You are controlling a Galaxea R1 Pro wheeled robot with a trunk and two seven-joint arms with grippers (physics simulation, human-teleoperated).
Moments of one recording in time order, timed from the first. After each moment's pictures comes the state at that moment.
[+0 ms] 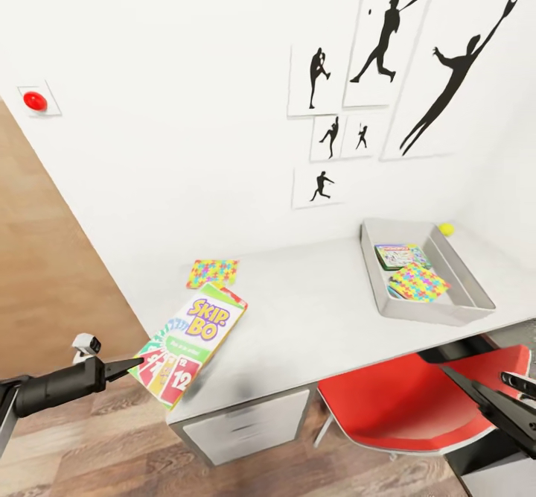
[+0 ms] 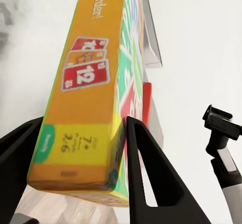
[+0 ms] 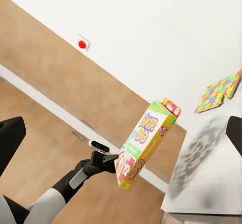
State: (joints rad) left arm -0.39 0.36 0.39 -1.11 0.08 0.99 -1.57; right arm 0.05 -0.32 -0.54 -1.54 -0.83 0.75 1.36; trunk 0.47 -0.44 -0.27
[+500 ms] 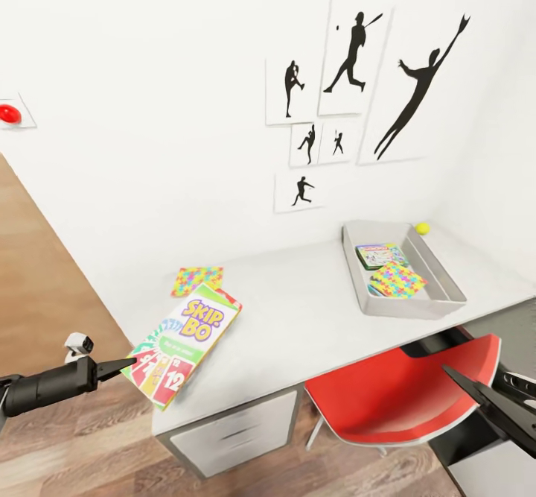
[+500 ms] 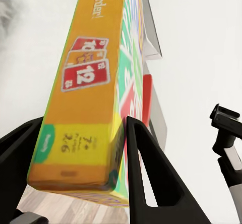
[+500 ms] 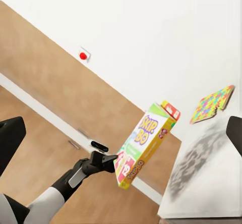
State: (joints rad) left arm -0.39 0.39 0.39 -1.12 0.08 0.99 -1.57; right arm 0.05 -0.32 -0.55 -1.54 -0.83 0.75 1.37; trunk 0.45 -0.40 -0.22
